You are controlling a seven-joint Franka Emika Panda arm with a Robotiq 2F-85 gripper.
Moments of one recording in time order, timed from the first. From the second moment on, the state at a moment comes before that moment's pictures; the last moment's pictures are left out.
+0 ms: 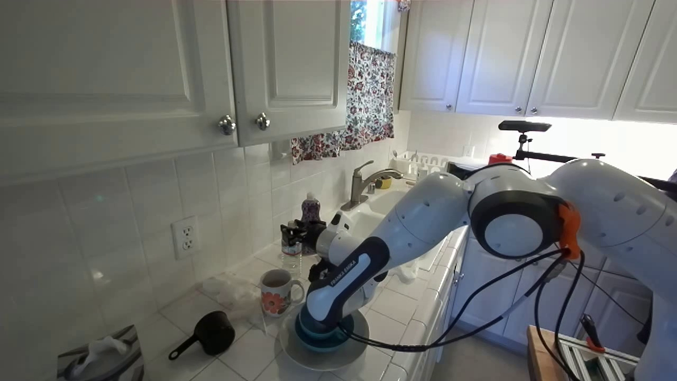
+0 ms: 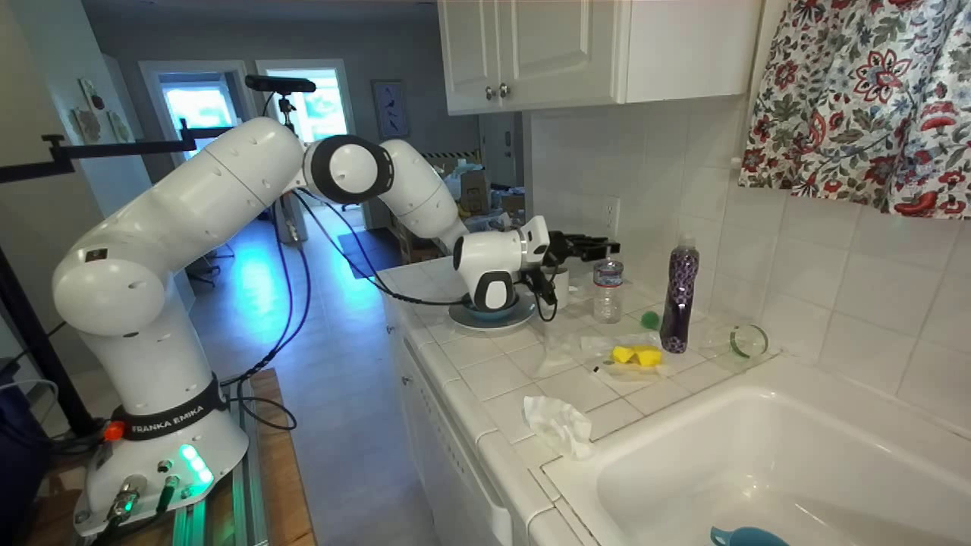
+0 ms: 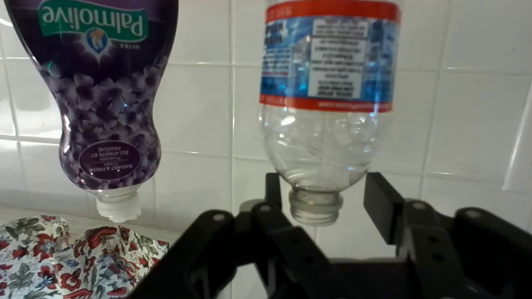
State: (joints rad) arm 0.10 1.02 -0.13 -1.57 0.44 4.10 -0.16
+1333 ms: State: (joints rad) arm 0.09 0.93 -0.09 -1.65 0.44 4.19 -0.16
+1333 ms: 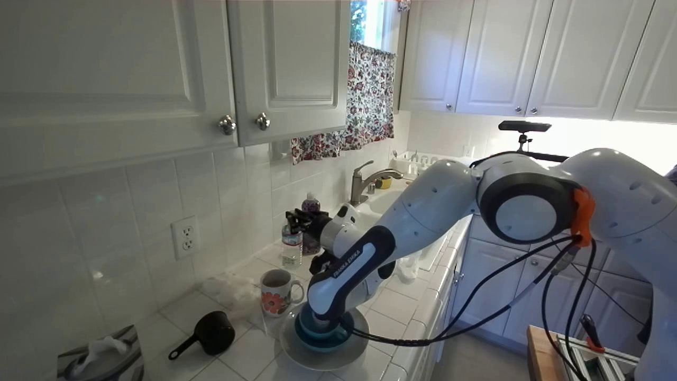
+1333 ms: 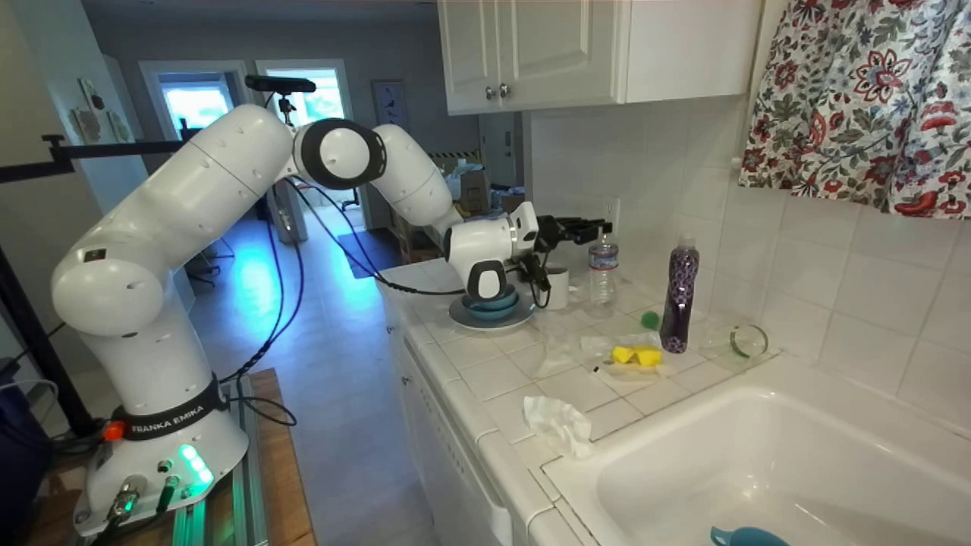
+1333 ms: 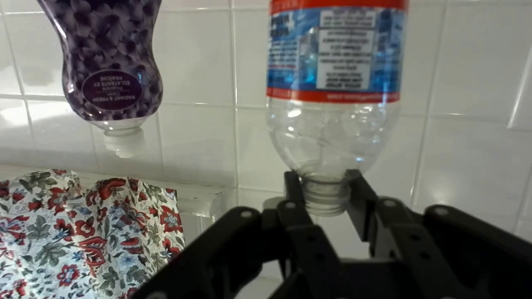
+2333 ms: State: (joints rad) arm 0.13 0.62 -0.15 -2.03 0.43 4.06 -0.46
